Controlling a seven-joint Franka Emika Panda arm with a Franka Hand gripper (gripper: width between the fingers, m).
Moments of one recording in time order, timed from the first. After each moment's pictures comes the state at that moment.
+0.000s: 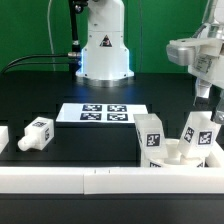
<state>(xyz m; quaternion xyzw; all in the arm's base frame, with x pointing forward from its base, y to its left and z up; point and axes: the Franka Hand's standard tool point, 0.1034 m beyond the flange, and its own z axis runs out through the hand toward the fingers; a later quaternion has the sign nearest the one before) 0.598 0.119 0.098 0.69 0.71 -0.03 0.11</state>
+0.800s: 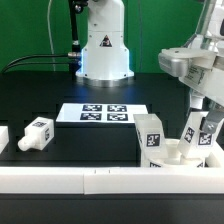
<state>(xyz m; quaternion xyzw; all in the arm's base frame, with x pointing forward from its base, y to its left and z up) 0.600 0.109 0.083 0.72 0.69 -0.04 0.11</state>
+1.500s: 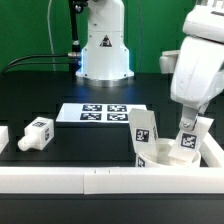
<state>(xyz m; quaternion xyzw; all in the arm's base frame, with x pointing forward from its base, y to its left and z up) 0.606 0.089 0.084 0.91 0.41 -0.02 0.10</state>
